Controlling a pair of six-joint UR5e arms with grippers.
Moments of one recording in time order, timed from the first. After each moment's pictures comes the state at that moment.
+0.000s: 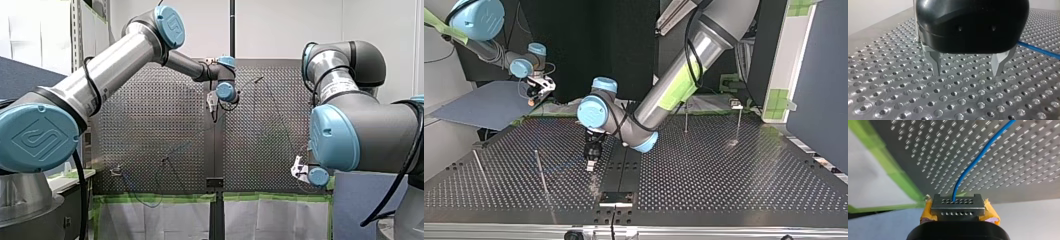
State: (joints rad) left arm -0.63 -2.38 -0.87 -3.02 -1.93 -1.73; right arm 1.64 -0.54 1.59 -0.81 1.60 1.83
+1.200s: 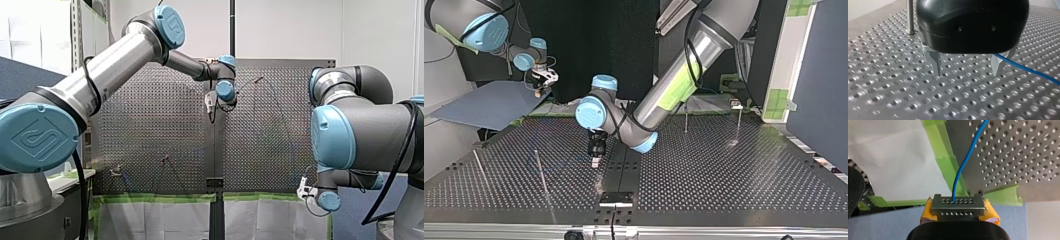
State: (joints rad) left arm -0.64 -2.37 -0.86 -3.11 -1.98 -1.76; right arm 1.57 -0.36 1.53 -0.88 1.45 1.78
